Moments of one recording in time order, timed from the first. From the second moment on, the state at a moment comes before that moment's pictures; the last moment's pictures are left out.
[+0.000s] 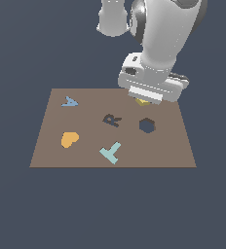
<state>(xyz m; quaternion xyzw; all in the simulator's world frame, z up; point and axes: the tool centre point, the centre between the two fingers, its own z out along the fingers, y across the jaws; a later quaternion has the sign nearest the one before) -0.095 0.115 0.031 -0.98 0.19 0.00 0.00</state>
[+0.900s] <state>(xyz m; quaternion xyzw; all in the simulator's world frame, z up) -0.069 0.100 0.033 -1.00 0.02 0.00 0.00</state>
